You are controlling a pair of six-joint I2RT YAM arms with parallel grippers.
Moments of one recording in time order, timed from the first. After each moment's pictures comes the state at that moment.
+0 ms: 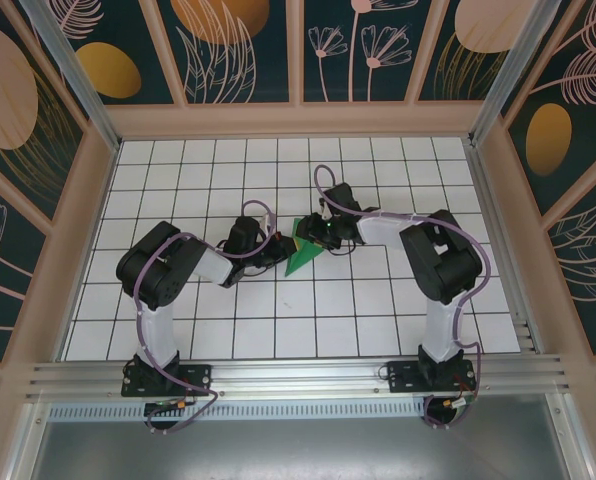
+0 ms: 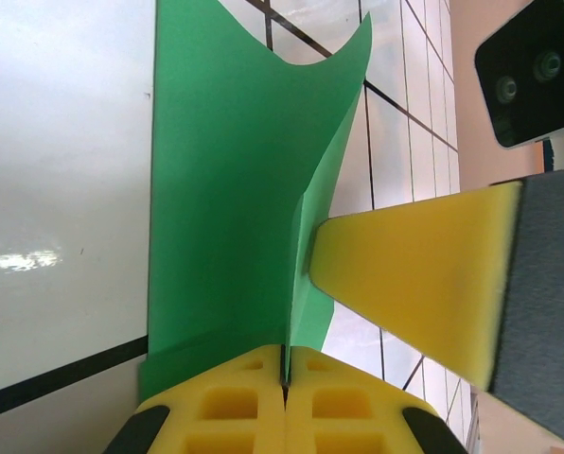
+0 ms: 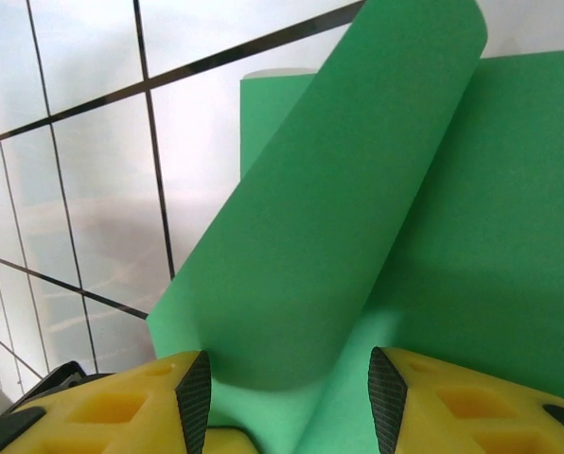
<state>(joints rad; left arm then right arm) -0.56 1.95 0.70 0.74 0.49 -1.02 0.56 1.93 1.12 -0.12 -0.39 0.79</state>
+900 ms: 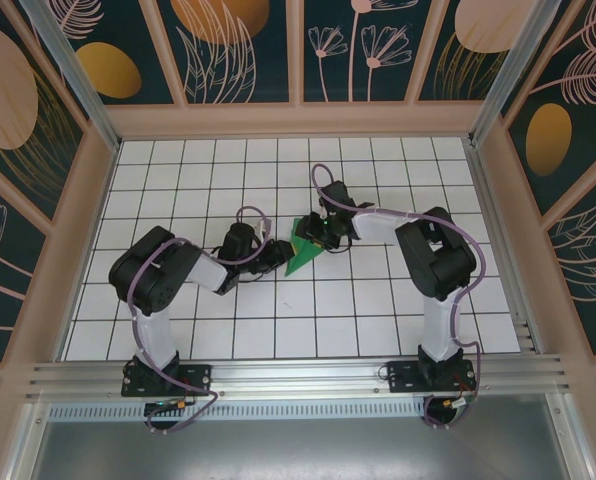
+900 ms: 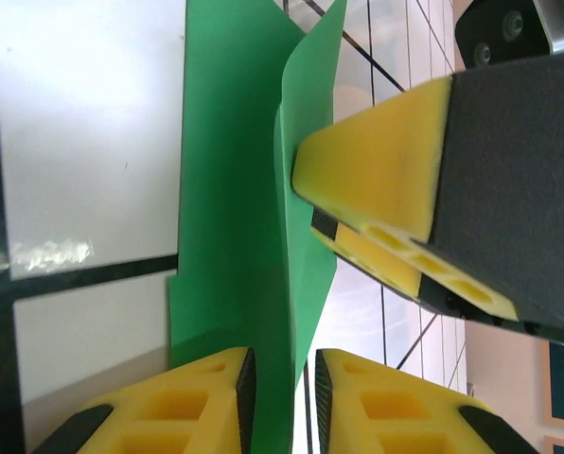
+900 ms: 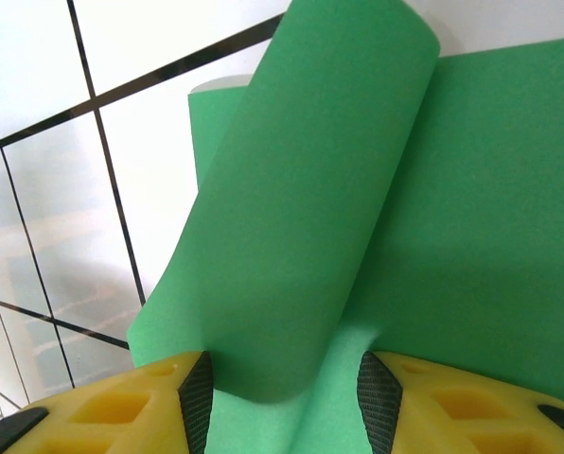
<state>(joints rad) -0.56 1.89 0.61 0.76 0.49 -1.03 0.57 1.97 1.19 -0.22 -0.34 0.84</state>
